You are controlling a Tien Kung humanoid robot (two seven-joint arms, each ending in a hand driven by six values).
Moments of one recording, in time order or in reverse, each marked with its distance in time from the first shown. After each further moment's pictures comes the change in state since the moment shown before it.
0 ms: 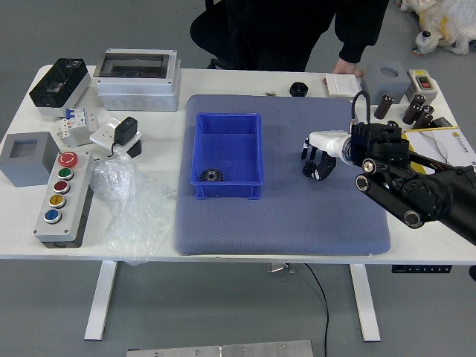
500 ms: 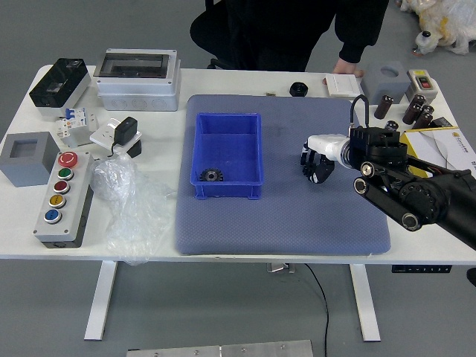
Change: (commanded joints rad) left arm 0.001 -0.004 0.000 0.000 0.000 0.000 0.000; right arm -0.013 0.010 0.007 -0.006 0.002 -0.005 0.003
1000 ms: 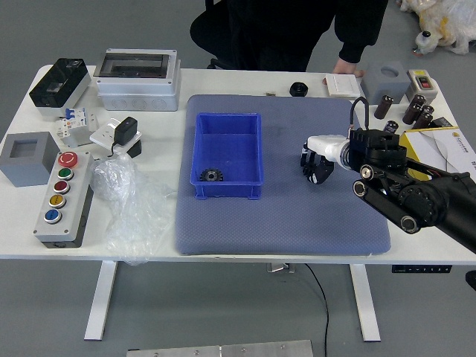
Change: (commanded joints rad) left arm 0.002 -0.004 0.000 0.000 -0.001 0.000 0.000; right arm -0.014 0.004 0.009 -0.003 -0.022 -0.033 0.009
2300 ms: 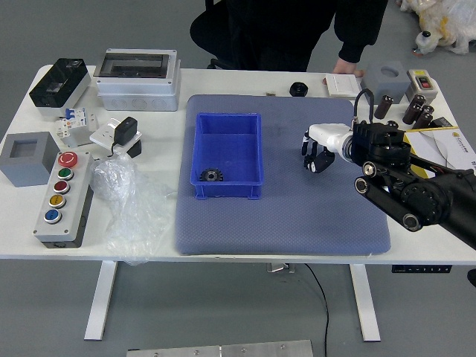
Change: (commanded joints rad) left arm 0.004 0.002 0.001 0.000 0.001 0.000 0.001; right arm 0.005 -0.019 0.029 0.031 -0.031 -0.044 -0.004
